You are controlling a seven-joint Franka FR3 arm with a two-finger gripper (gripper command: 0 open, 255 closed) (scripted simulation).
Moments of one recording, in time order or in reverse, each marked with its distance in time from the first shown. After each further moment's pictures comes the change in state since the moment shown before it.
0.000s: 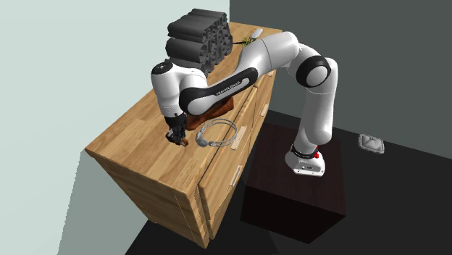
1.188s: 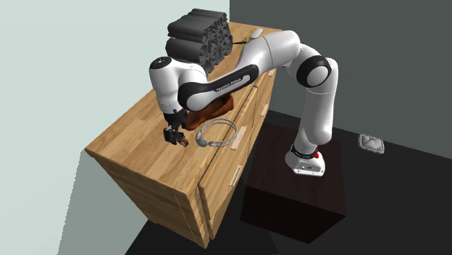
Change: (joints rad) arm 0.001 -0.004 0.001 0.040 0.002 -0.044 -0.002
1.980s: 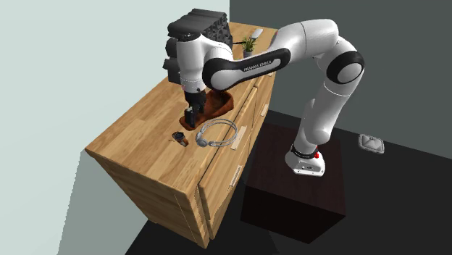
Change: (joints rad) arm -0.065 -0.320 -0.044 -0.230 0.134 -0.037 -0.135
